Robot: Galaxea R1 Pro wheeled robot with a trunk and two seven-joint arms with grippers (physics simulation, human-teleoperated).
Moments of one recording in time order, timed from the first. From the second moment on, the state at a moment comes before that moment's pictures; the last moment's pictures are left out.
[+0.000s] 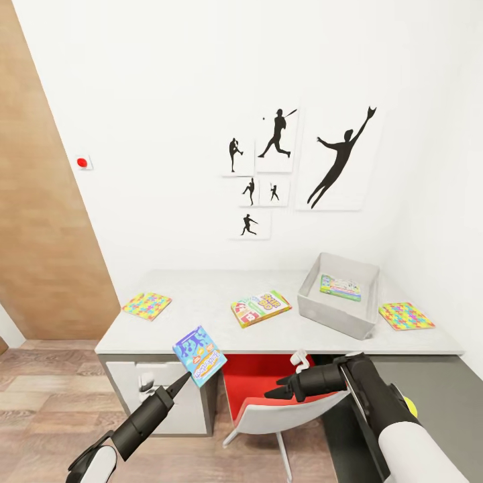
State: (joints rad) left arm -0.13 0.06 0.03 -1.16 0.89 0.38 -0.72; right arm -0.60 -0.05 -0.05 -0.82 0.35 0.60 1.37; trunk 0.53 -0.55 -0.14
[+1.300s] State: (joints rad) left arm -0.14 0.07 0.09 -1.19 0.95 0.38 -0.74; right arm -0.60 -0.11 -0.05 -0.84 0.32 0.61 1.38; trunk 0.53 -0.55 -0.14
